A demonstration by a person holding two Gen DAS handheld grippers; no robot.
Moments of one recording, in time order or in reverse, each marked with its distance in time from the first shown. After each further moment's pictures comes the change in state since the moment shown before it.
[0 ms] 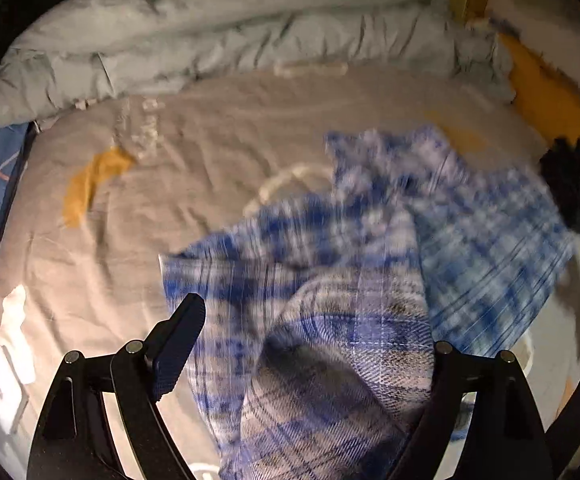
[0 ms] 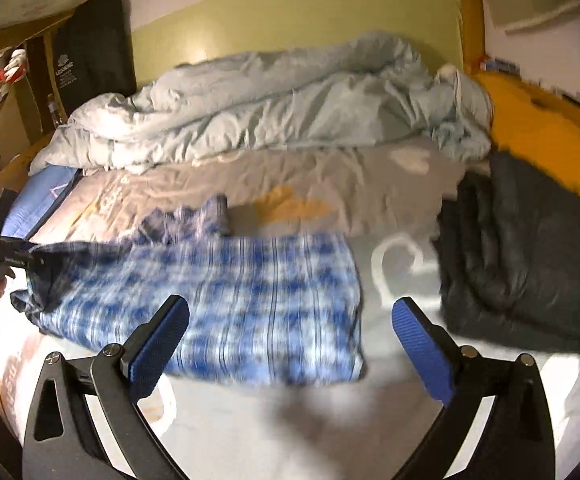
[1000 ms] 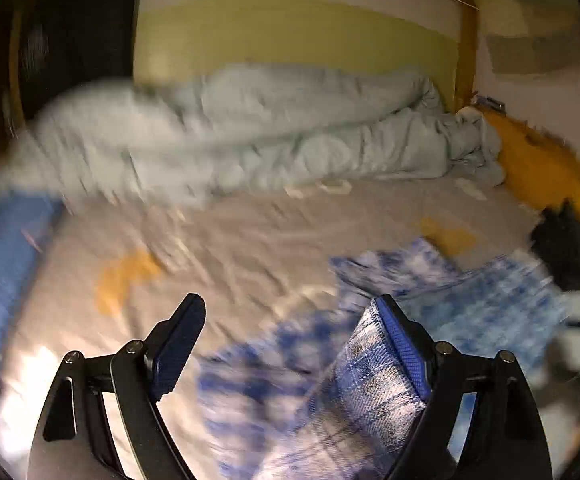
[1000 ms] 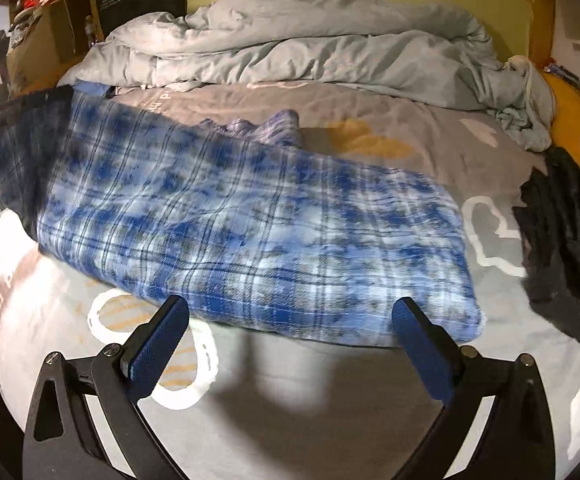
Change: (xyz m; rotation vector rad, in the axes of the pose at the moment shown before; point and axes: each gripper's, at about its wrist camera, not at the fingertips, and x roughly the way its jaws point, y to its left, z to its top) left arm -0.051 0.014 0.030 -0.048 -0.301 -0.006; right arm 0.053 0.075 -0.049 -0.182 0.164 0.070
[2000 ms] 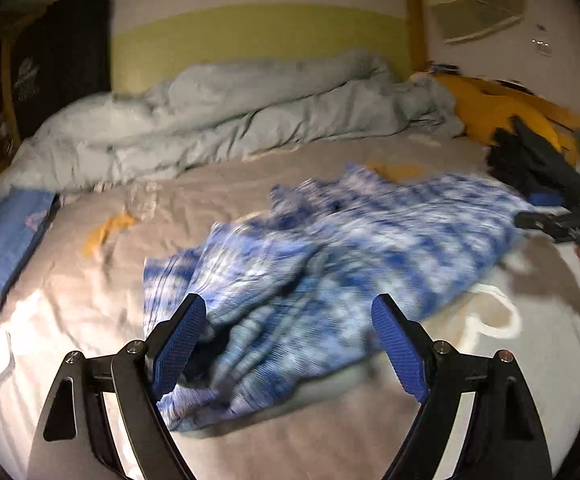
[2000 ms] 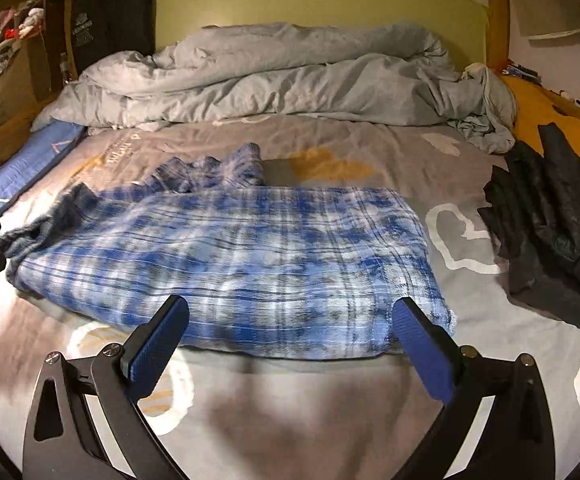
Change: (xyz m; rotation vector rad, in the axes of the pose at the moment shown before) left arm -0.036 -0.071 -0.139 0.171 -0.070 0.068; right arm -0.007 -0.013 -0.006 0.082 -0.142 -0.116
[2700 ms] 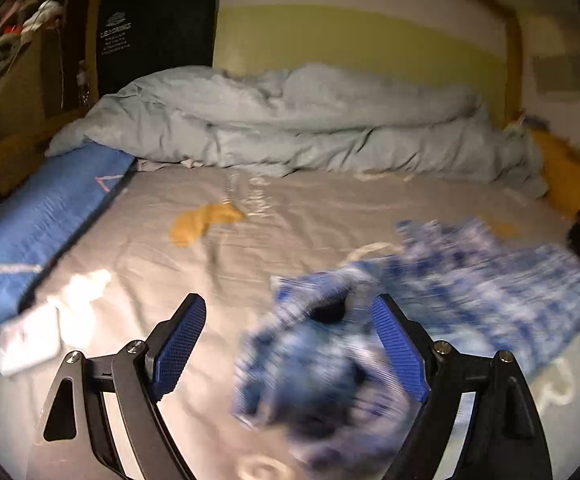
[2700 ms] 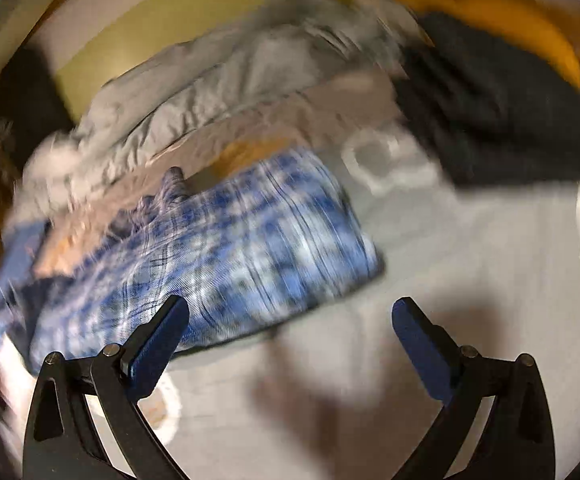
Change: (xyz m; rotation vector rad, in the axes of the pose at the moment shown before) left arm -0.022 0.116 0.014 -0.240 -0.065 0.158; right arm -0.011 -0.076 -0.036 0.507 0.049 0.009
